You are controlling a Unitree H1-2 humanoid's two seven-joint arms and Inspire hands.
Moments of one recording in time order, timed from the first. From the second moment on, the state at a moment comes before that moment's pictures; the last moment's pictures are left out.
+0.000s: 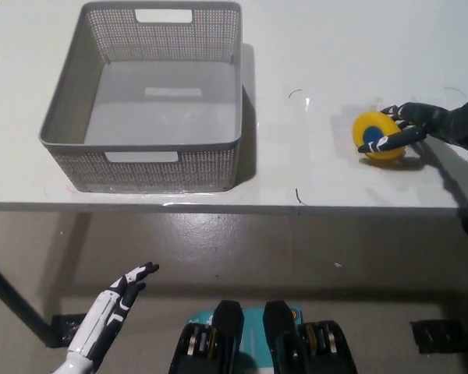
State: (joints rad) left_arm 0.04 0.22 -0.08 0.00 0.10 -0.17 -0.14; right_arm -1.15 -0.35 0.36 1.30 -0.45 0.03 0.49
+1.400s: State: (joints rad) left_arm 0.02 0.23 -0.08 0.01 0.10 -0.18 -0.16; right_arm -1.05 -0.27 0.24 1.36 -0.41 -0.26 -0.24
